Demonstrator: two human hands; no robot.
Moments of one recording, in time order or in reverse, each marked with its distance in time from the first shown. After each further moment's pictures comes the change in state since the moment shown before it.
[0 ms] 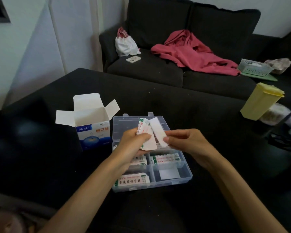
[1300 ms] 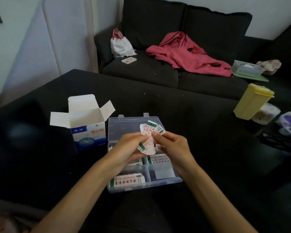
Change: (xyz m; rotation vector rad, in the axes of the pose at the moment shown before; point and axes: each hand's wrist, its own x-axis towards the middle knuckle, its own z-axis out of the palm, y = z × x) left_hand 0.001 -0.004 -0.002 -0.030 -0.133 -0.024; right_hand -0.004 0.011 0.039 0.285 0.169 -0.027
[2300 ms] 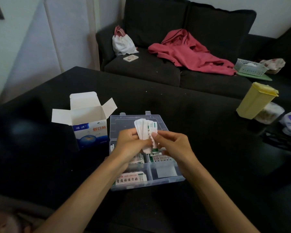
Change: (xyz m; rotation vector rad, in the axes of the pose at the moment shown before) left_hand 0.003 -0.004 0.006 0.098 0.171 0.168; right_hand 0.001 0.002 0.000 -0.148 0.019 -0.091
